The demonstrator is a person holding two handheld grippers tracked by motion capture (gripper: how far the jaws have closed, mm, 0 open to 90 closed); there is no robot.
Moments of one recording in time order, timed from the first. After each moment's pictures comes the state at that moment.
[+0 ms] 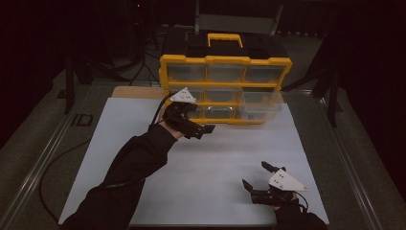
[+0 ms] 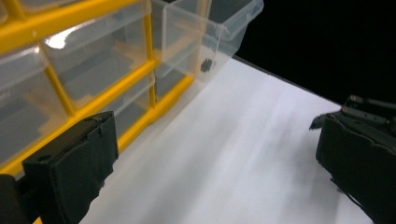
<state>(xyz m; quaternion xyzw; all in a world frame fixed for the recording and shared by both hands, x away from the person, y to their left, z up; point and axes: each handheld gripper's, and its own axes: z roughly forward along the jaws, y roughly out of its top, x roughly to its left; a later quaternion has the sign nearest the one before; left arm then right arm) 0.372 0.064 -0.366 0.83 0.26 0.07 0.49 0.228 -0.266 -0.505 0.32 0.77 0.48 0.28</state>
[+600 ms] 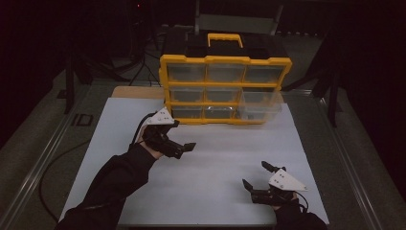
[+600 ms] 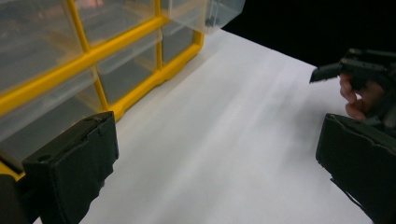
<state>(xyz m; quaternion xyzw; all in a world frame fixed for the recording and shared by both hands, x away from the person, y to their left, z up) 0.333 0.112 -0.402 0.83 0.27 0.08 0.48 0.229 -0.266 -0.505 0.32 0.77 0.48 0.28</state>
